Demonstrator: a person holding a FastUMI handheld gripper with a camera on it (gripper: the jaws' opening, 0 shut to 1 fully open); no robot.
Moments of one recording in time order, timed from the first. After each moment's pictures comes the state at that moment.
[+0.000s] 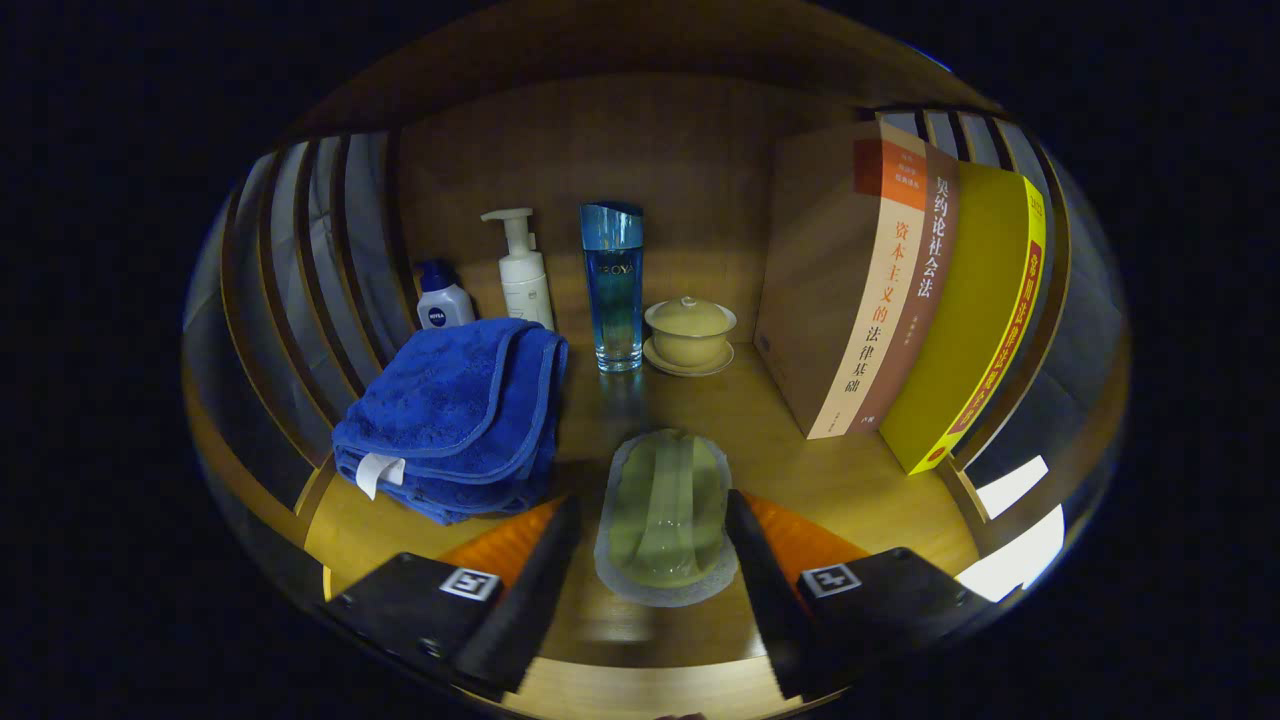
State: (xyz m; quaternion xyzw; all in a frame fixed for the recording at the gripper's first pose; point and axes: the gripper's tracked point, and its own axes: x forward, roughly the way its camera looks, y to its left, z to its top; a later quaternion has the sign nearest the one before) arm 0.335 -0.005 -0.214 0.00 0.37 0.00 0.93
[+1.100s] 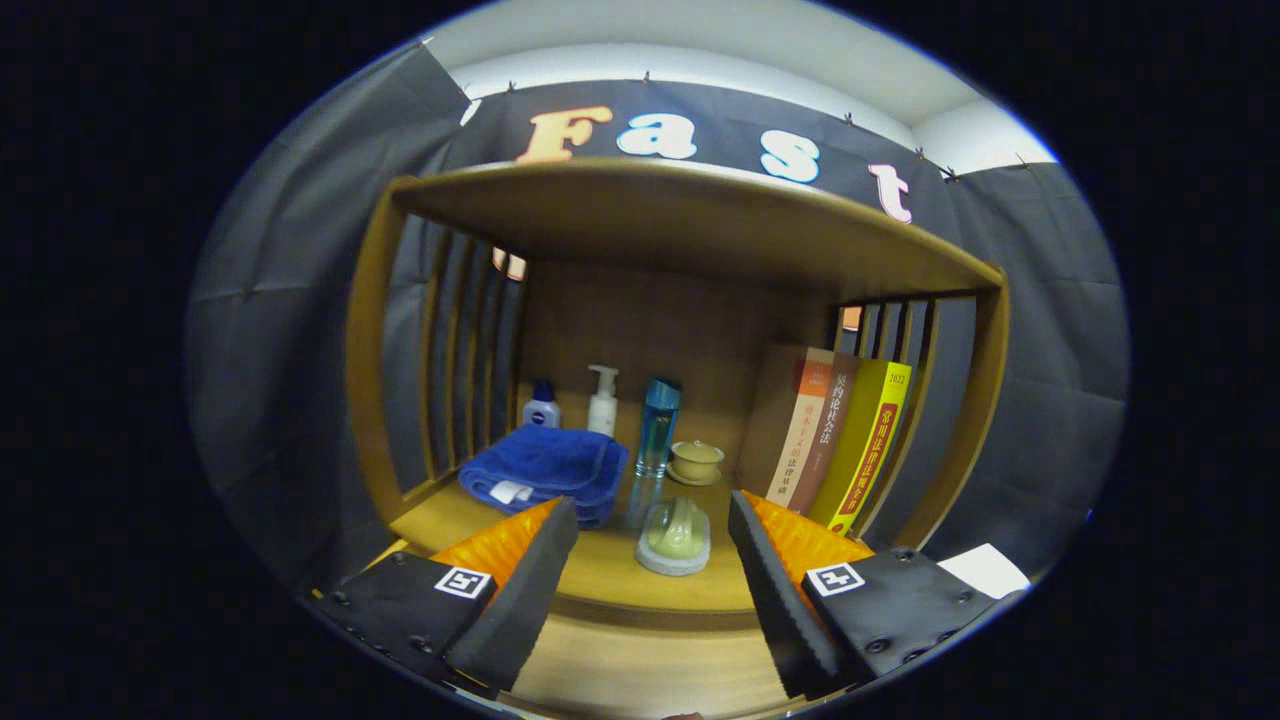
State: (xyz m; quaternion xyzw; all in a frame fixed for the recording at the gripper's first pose) arm 0.210 0.046 -0.021 -0.06 0.12 0.06 0.99
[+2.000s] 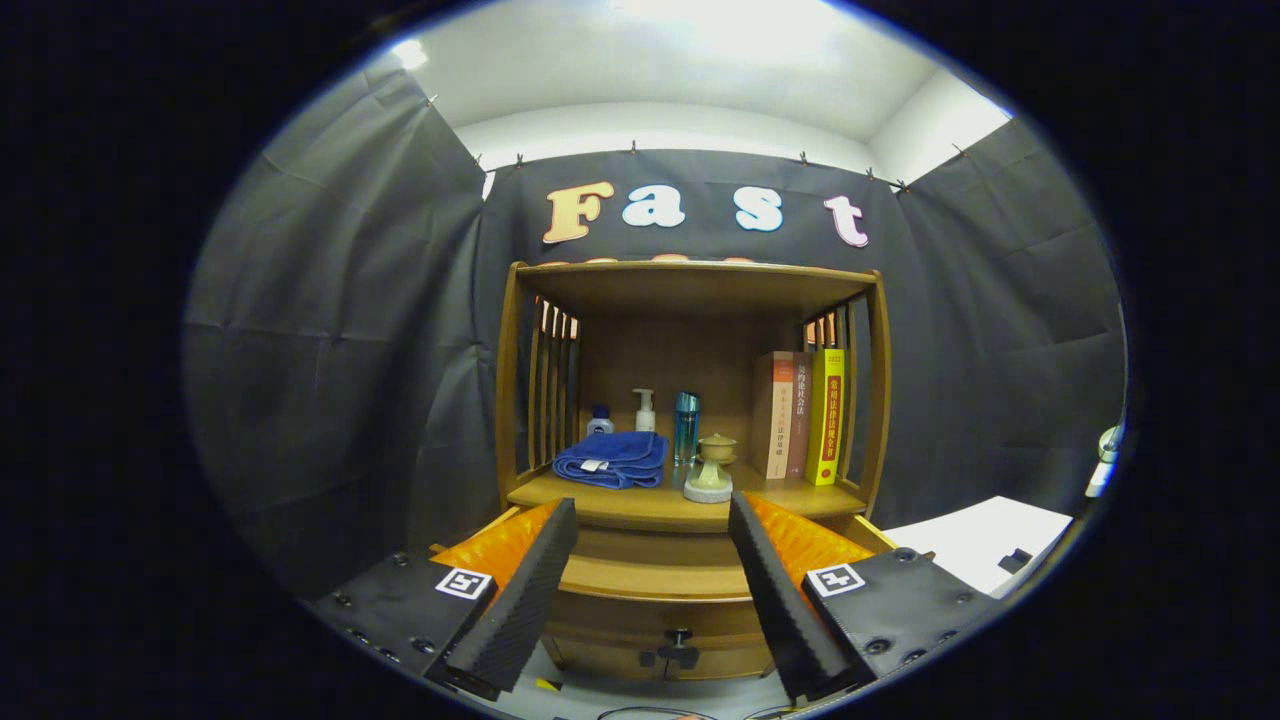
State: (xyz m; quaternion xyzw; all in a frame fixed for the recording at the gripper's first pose) arm -0.019 0.053 0.002 0.00 0.03 0.06 1.00
